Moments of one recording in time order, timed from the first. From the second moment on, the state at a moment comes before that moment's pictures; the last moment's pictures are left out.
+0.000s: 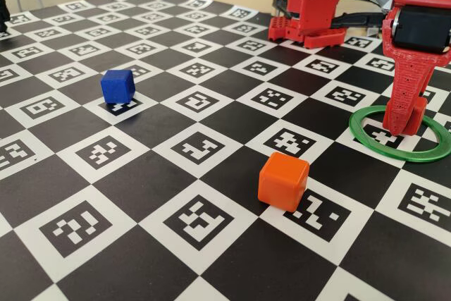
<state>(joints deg) -50.4 72.5 95.1 61.7 47.2</state>
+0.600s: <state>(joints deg) -50.4 72.1 95.4 61.6 47.2</state>
